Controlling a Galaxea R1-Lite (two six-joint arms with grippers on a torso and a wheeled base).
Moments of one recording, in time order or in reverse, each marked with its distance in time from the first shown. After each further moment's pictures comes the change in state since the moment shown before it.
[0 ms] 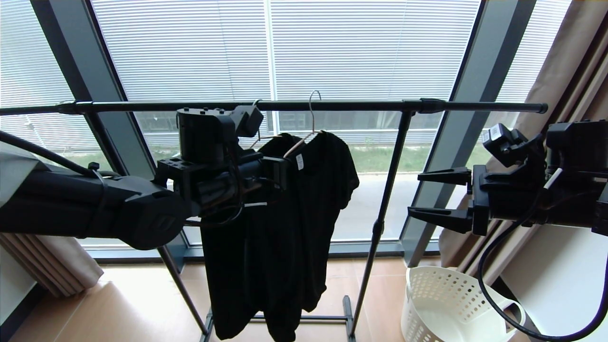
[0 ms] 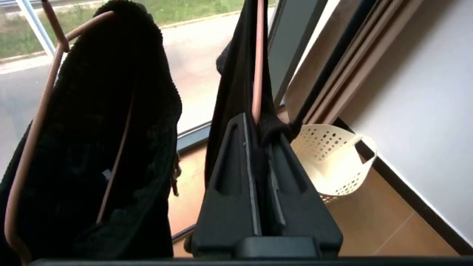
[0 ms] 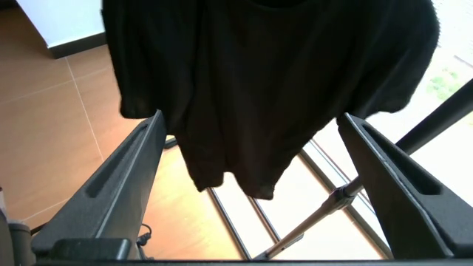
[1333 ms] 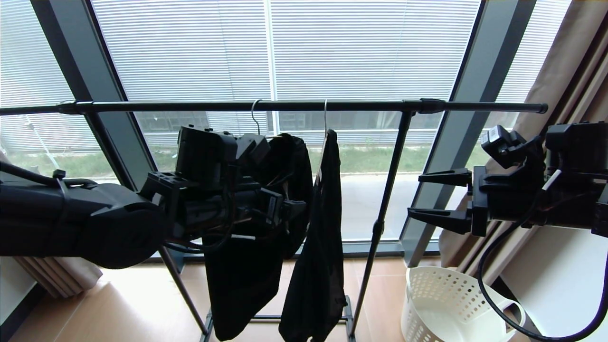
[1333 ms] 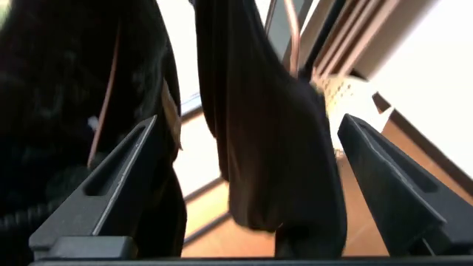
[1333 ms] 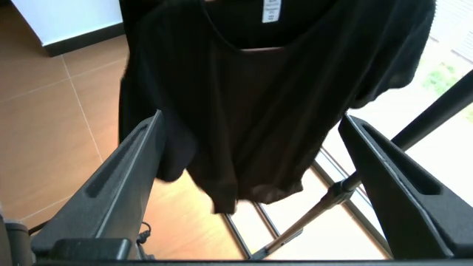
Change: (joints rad) left arm -0.034 -0.092 0.086 0.245 -0.001 0.087; right arm 0.001 0.000 0.006 0.000 -0.021 -0.002
